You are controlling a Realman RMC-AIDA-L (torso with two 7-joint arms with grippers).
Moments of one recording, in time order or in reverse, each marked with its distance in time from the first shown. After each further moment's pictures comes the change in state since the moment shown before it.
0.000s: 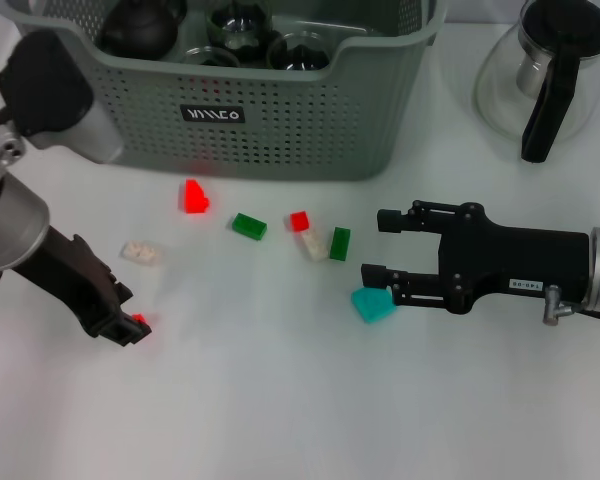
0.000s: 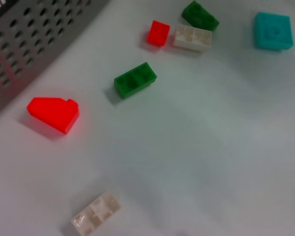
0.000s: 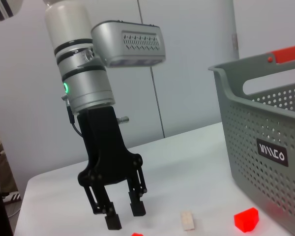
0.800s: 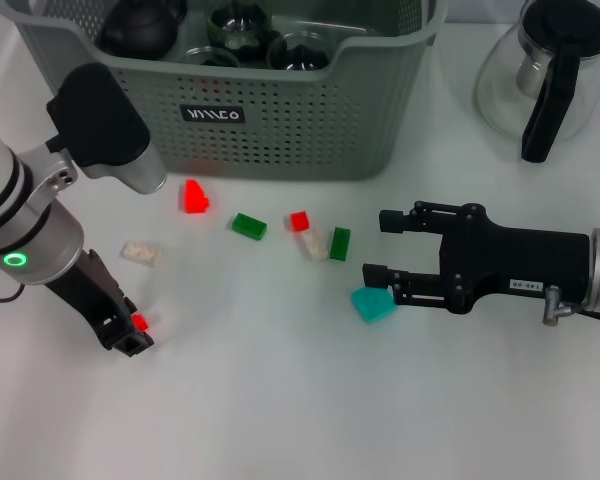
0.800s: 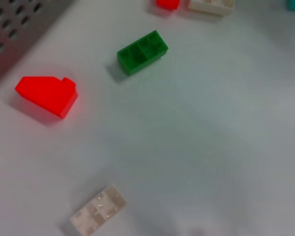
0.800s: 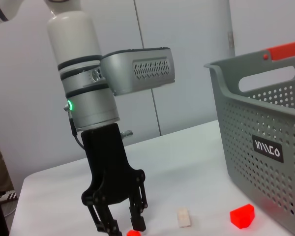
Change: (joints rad) left arm -0.002 0.001 0.160 -0.076 0.061 -0.109 -0.093; right arm -0.003 0.000 0.000 0.002 0.000 0.010 -0.002
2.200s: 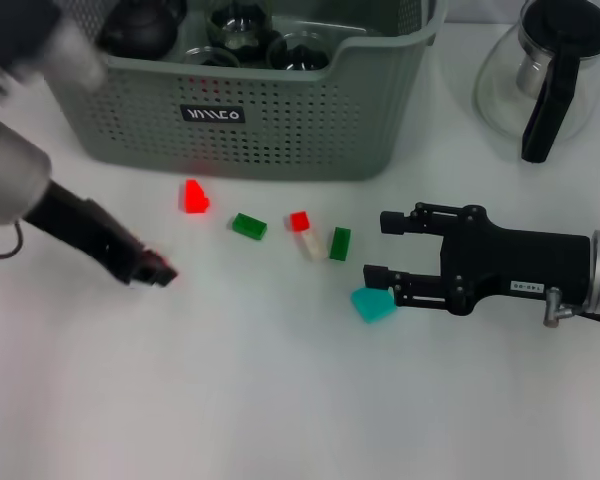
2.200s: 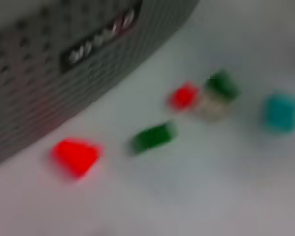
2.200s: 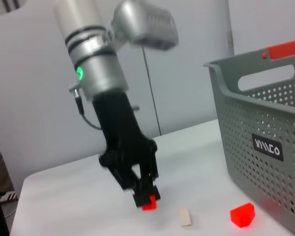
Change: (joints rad) left arm -0.106 0.013 -0.361 -0.041 -0.133 0.115 0.015; right arm -0.002 0.000 0.000 0.003 0.000 0.000 0.001
